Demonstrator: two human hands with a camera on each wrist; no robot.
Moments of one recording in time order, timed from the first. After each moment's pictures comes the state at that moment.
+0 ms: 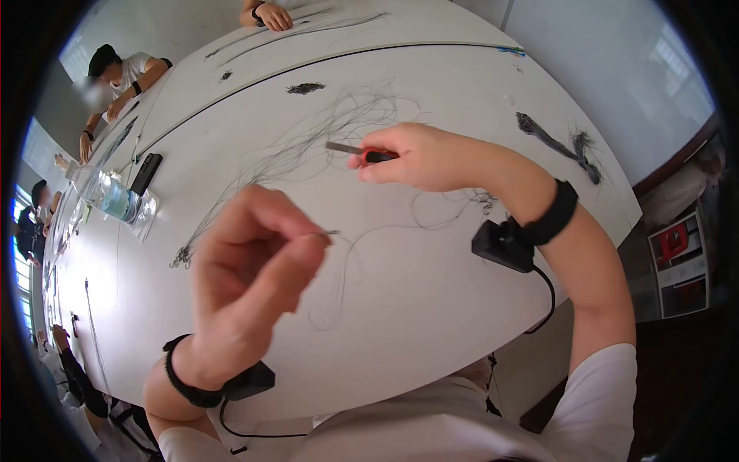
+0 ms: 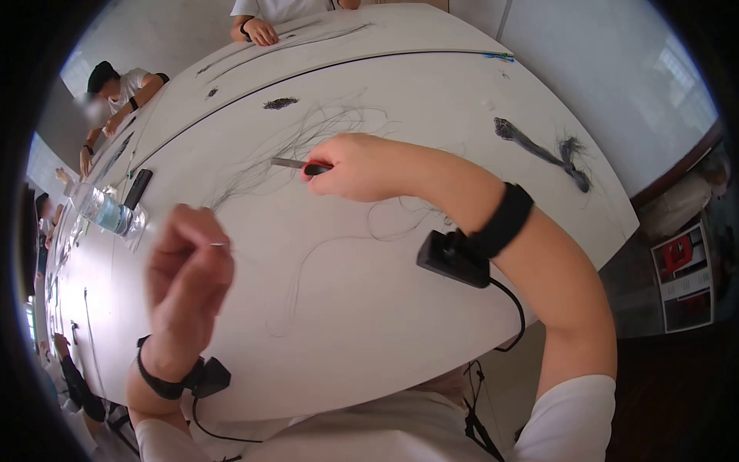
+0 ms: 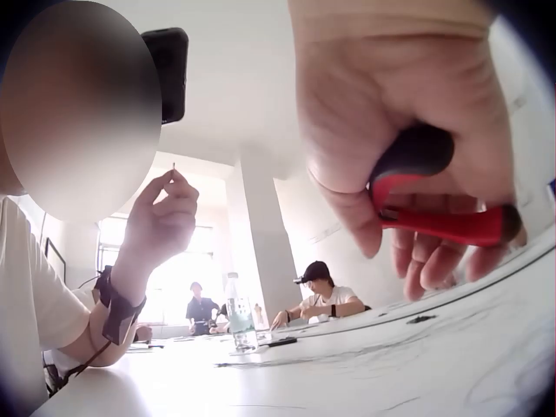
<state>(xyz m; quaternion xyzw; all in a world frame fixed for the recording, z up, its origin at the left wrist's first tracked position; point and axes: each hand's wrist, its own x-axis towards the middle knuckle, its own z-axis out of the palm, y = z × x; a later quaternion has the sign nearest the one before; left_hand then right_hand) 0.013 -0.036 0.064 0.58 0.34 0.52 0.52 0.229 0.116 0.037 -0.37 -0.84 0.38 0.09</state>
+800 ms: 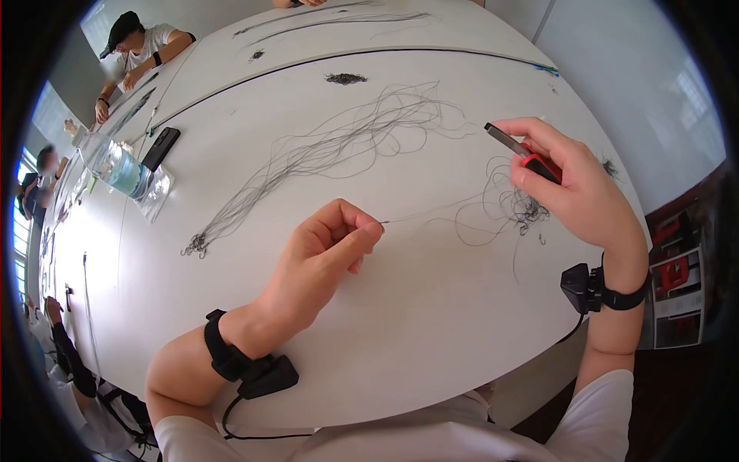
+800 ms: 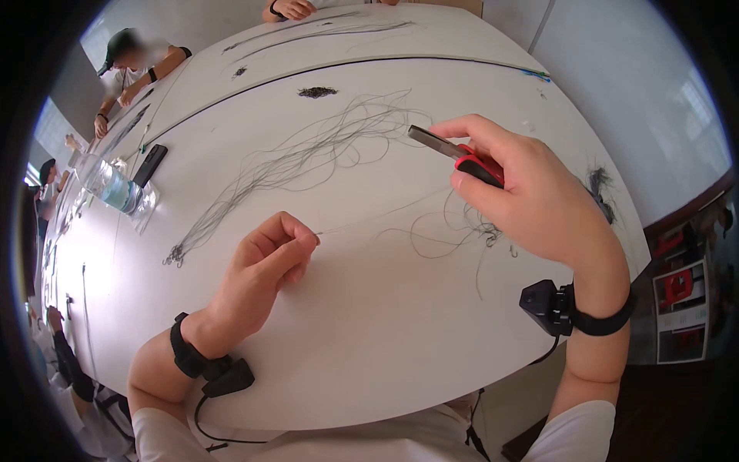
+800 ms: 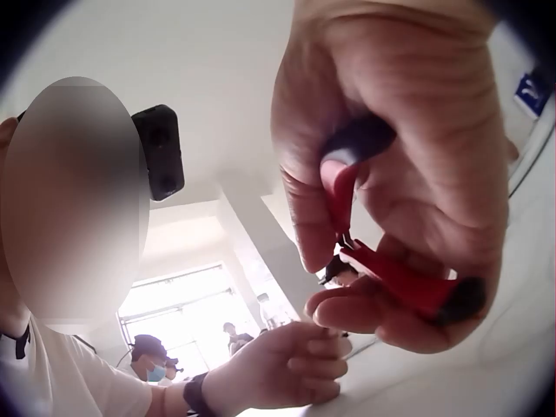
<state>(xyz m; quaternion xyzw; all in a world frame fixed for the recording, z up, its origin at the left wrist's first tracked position) 0.004 -0.005 0.005 0.44 0.47 0.43 0.63 0.273 0.057 0.104 -0.52 -0.78 0.30 0.18</state>
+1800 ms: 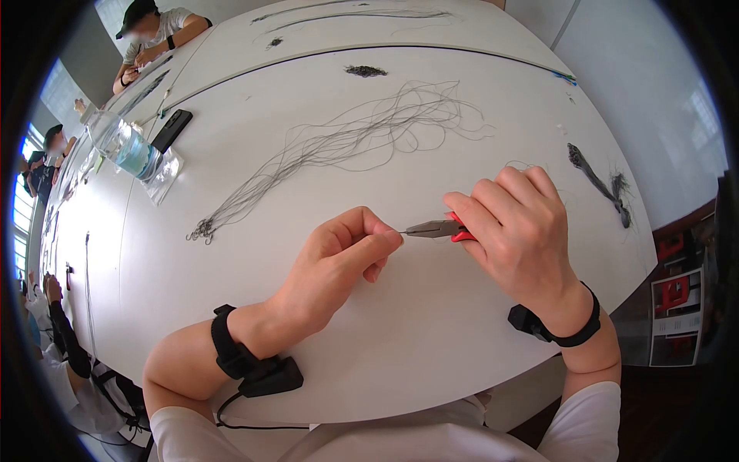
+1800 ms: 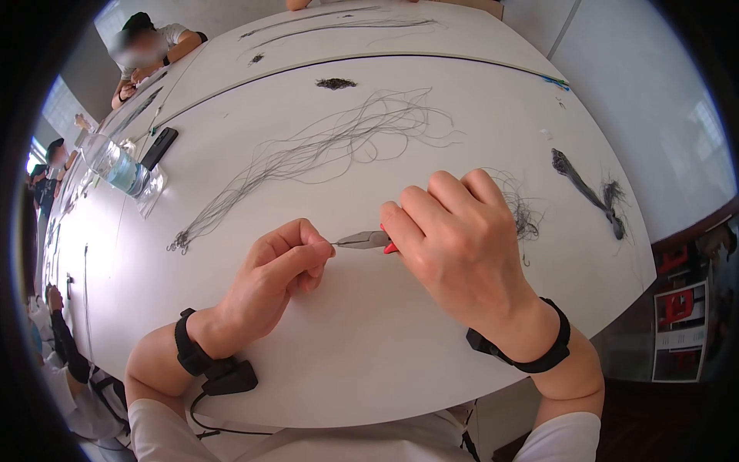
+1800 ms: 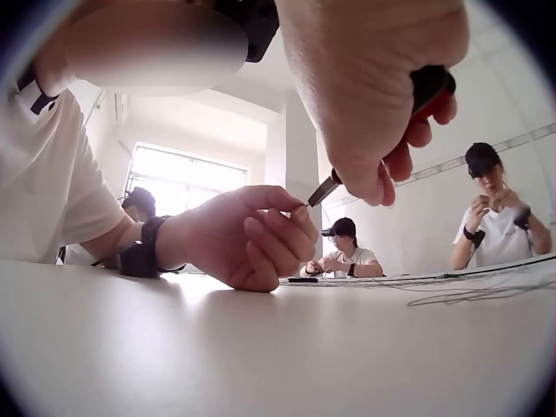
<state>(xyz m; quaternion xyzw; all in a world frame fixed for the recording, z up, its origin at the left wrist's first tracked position) 0.007 -0.012 0.007 0.40 0.47 0.41 0.67 0.228 0.044 0.026 -0.27 -0.90 -0.22 0.26</state>
